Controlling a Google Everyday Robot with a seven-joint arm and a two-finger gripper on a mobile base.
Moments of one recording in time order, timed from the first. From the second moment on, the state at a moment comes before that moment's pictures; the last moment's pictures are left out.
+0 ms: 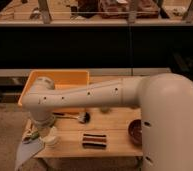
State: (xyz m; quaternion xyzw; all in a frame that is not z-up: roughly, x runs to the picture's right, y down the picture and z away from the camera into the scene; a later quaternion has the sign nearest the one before) arm -0.248 0.187 0.666 -0.31 -0.22 -0.23 0.89
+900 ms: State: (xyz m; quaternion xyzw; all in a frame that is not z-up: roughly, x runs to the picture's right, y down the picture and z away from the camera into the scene) arm -0.243 0.205 0.678 -0.31 -0.20 -0.23 0.90
